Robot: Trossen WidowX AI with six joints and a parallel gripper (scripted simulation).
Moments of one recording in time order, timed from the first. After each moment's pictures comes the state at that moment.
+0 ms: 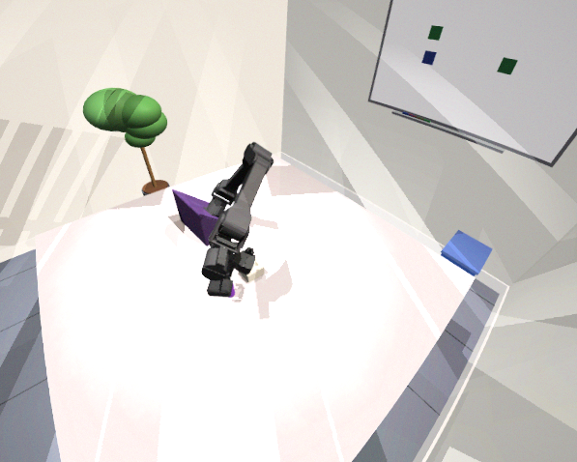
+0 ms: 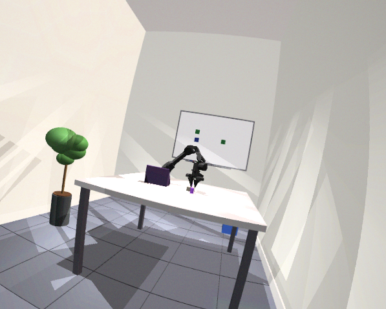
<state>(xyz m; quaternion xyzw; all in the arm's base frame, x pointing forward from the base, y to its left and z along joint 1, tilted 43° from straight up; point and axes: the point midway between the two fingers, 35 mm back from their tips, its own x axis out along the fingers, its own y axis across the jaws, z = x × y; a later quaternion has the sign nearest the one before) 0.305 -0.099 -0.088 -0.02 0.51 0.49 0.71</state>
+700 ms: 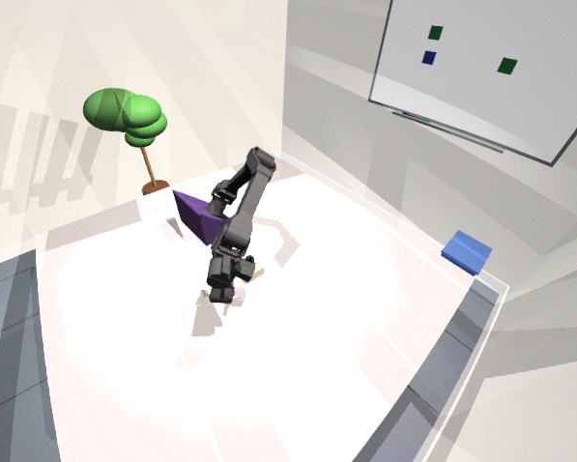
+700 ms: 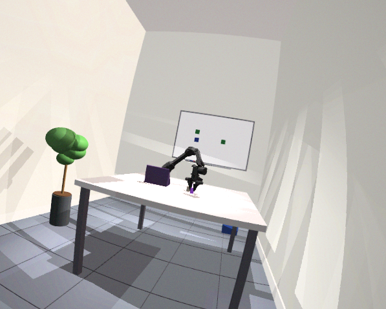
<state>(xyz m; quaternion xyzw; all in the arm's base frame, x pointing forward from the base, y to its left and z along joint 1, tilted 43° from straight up) 0.305 -0.076 -0.113 -0.02 0.51 0.49 0.71</state>
